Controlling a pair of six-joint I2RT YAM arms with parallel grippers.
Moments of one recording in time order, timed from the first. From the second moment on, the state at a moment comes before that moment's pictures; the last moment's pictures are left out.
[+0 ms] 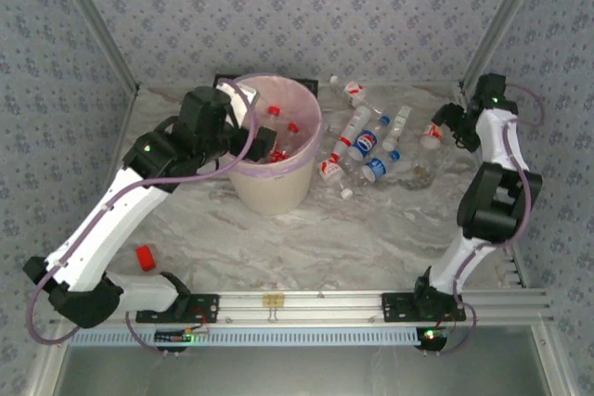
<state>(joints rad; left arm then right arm) -0.72 1.25 1.60 -0.90 -0.21 -0.09 -0.31 1.86 1.61 -0.84 -0.15 0.38</state>
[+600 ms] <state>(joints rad) -0.72 1.19 1.56 -0.88 -0.07 -0.18 -0.29 2.36 2.05 -0.98 -0.20 0.25</state>
